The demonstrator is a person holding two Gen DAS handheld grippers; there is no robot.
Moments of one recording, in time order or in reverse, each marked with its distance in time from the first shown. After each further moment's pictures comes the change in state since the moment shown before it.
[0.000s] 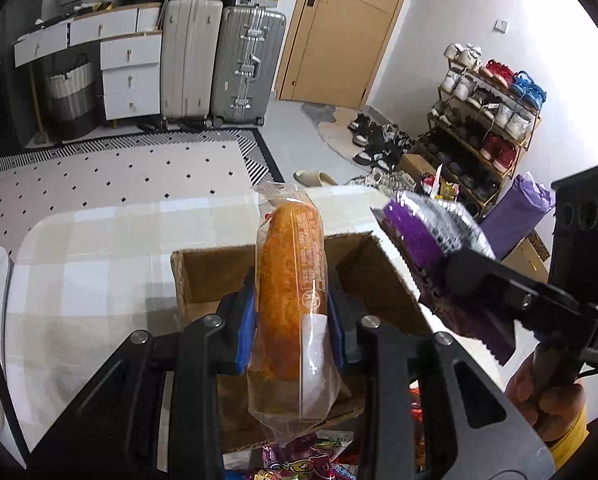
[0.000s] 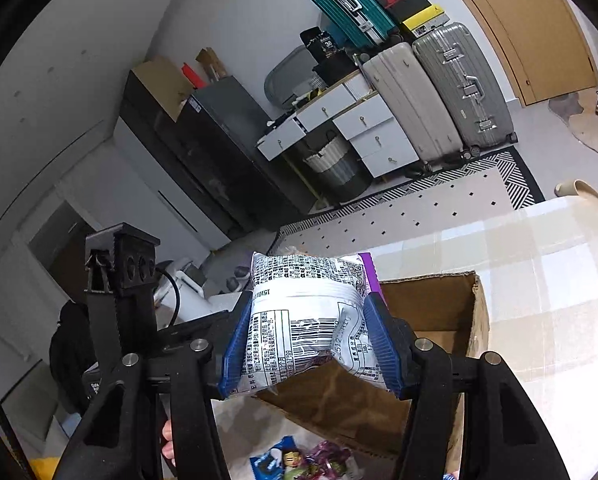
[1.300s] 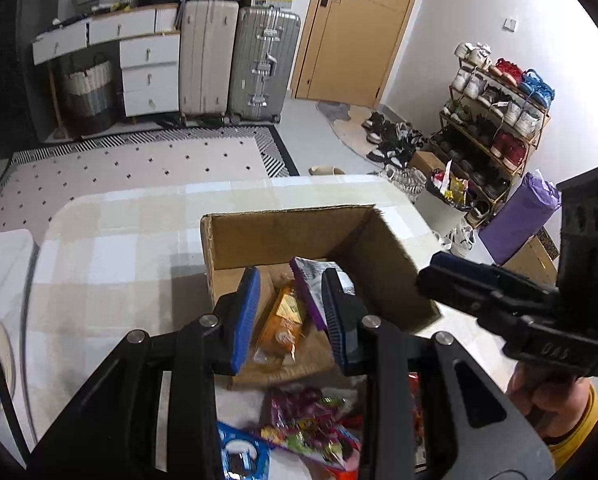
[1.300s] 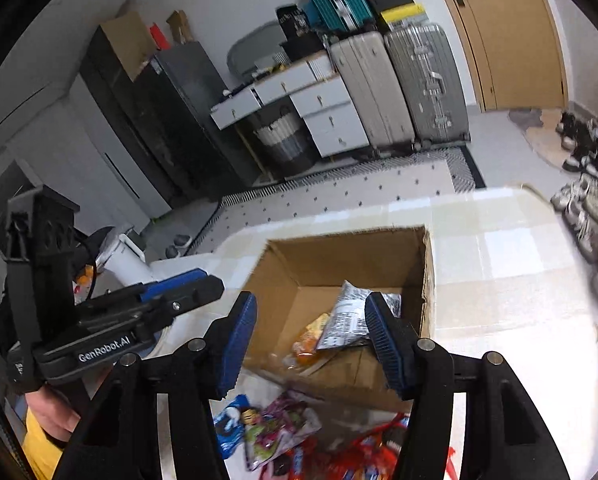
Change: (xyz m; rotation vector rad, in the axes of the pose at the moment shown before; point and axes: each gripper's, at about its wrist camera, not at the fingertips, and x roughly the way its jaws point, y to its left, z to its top) left arm -0.030 0.004 -0.045 -0.004 -0.022 0.061; right arm -0.022 0.030 -0.034 -0.091 0.071 -0.235
